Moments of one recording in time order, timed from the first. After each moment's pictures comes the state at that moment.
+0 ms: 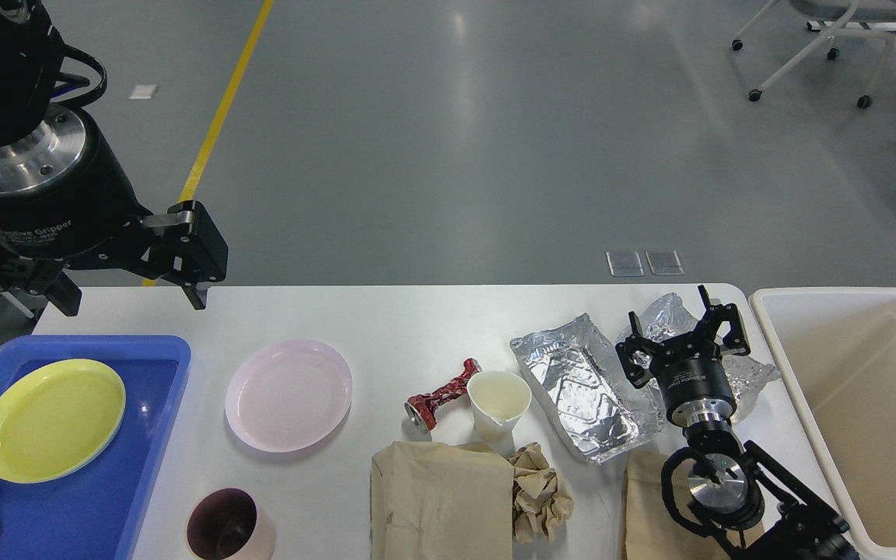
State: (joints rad) left arm -2.76 0.13 1.56 -1.70 -0.35 -0.89 0.20; right arm 0.23 -0.10 1.08 0.94 -0.13 0.17 0.46
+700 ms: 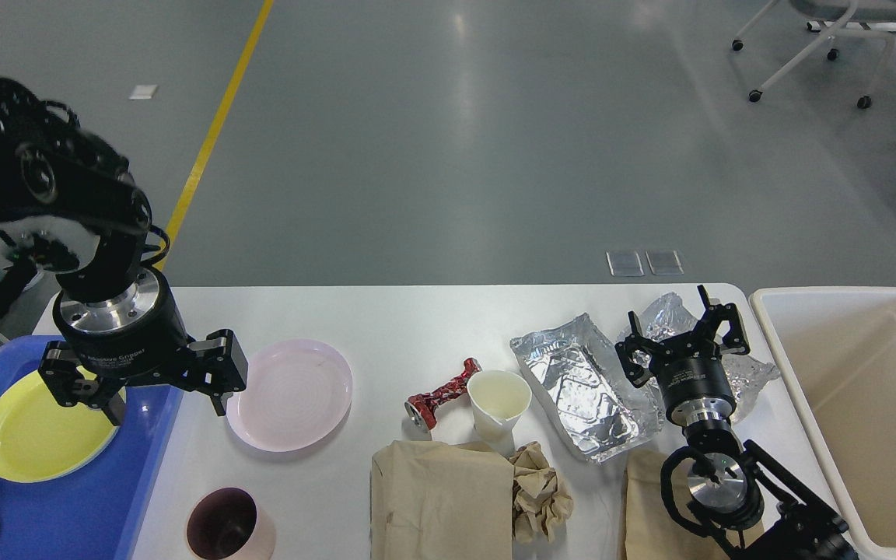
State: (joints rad) left arm -2.27 0.17 1.48 -1.66 -0.29 -0.65 0.20; right arm 0.23 -0.10 1.08 0.94 -0.13 0.17 0.46
